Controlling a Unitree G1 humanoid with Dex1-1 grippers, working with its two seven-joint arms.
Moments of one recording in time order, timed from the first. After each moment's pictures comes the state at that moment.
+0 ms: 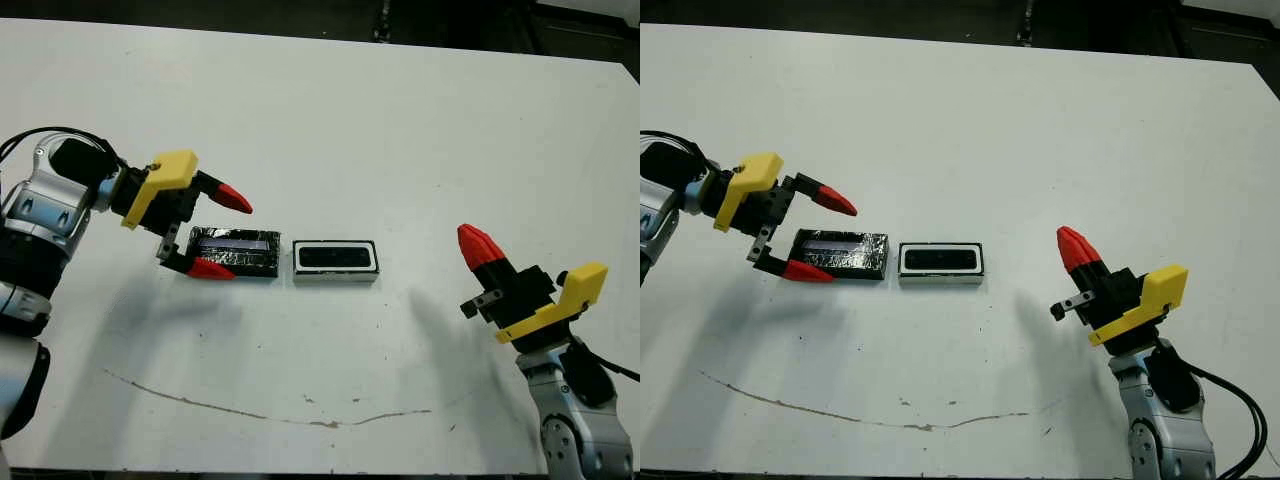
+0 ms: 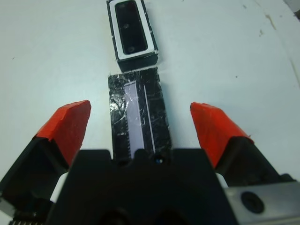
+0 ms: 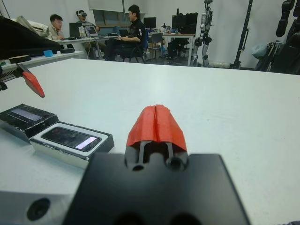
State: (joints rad) left arm -0.85 0.75 -0.35 0.61 -0.14 -0.12 -1.56; right arm 0.10 -0.25 -0.13 -0.26 0.39 0.02 0.50
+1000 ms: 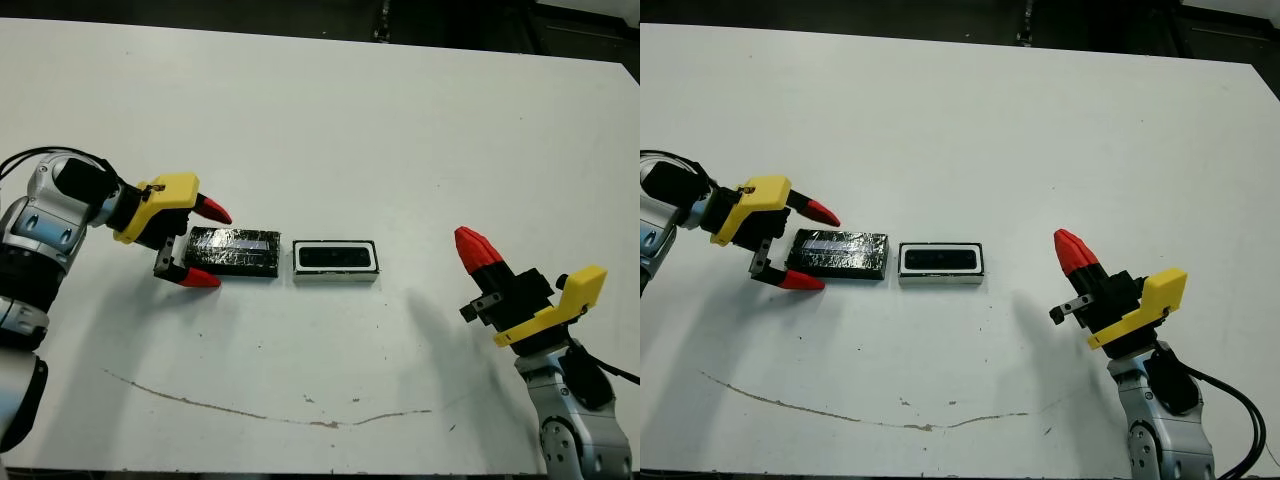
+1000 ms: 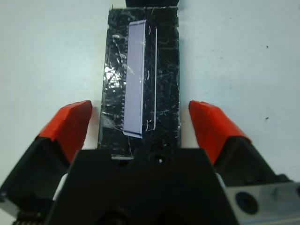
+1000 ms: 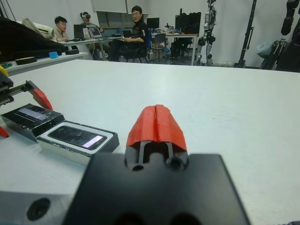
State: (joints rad) left arm -0.79 0.75 -0.32 0.60 -0.03 0.06 -1.53; right arm 0.11 -0.25 -0.12 -0.25 0.41 0.01 0.51
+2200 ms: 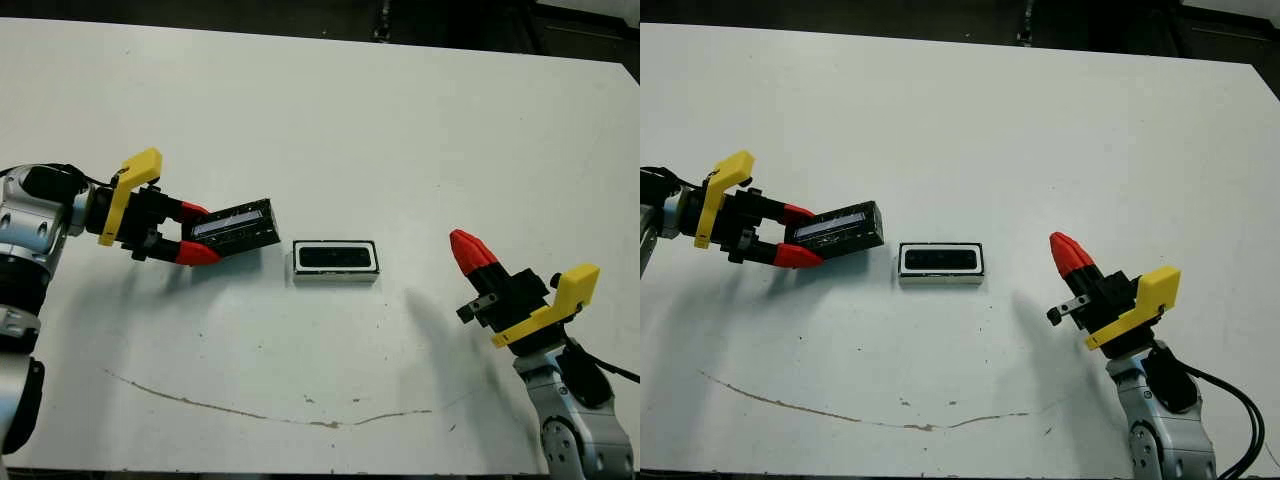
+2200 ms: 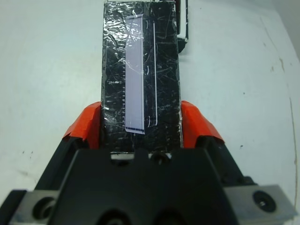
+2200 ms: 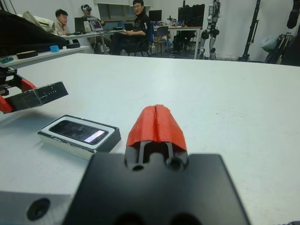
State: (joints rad) left arm -0.76 0.74 -0.17 0.65 -0.17 0.17 -1.56; right arm 0.11 -0.27 -0.10 -0.26 0.41 0.04 0.49
